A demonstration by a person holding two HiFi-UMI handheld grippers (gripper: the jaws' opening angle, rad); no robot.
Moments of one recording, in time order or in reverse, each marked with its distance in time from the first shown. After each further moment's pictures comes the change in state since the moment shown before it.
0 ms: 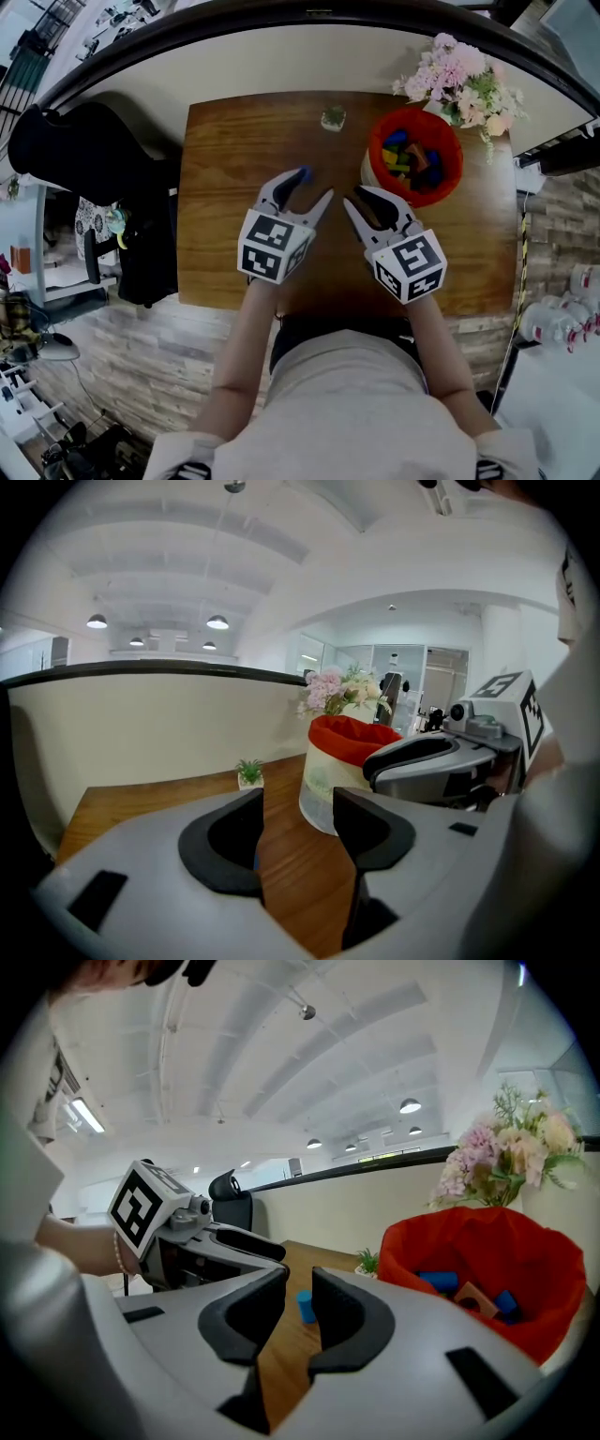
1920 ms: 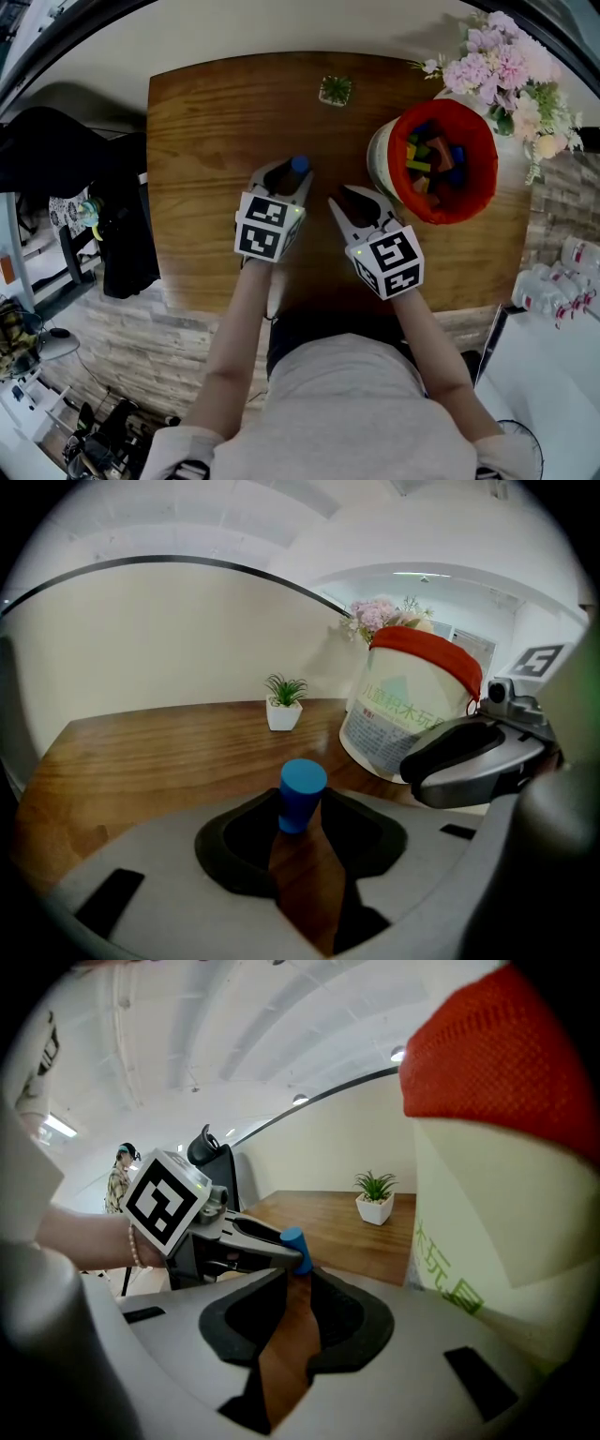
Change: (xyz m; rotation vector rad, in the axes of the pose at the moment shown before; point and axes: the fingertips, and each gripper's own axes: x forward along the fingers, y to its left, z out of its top) left arm 0.079 0.071 -0.116 -0.111 0.250 0.013; right arm 0.077 -0.016 -0.102 0.116 0.265 -0.002
